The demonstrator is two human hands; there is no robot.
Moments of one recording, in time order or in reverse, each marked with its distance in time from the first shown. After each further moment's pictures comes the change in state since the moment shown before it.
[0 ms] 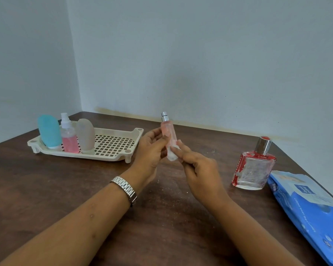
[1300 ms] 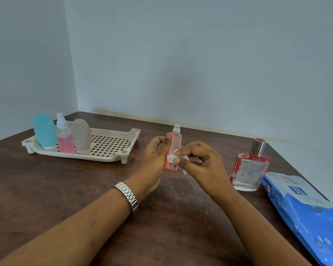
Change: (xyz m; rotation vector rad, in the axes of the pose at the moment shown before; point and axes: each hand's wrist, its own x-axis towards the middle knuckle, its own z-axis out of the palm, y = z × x) left_hand -0.013 -0.012 0.011 0.085 -0.118 0.005; right_hand 0.010 -0.004 -0.024 0.274 0.014 0.116
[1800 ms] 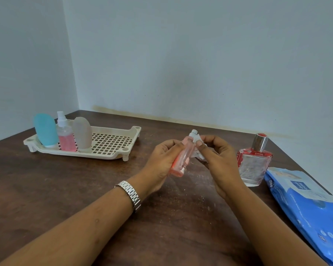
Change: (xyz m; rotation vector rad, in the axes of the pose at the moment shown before) left_hand -0.004 -0.003 0.003 0.054 -0.147 -0.118; right_hand 0.003 0.012 -0.009 0.331 0.284 0.293
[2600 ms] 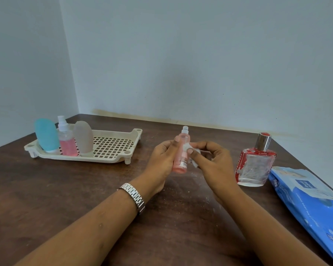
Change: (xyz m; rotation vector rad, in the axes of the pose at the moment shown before) left_hand 0.001 0.004 0.000 0.058 0.092 0.023; right_hand -0.008 0.004 0.014 -0.134 -0.026 -0.102
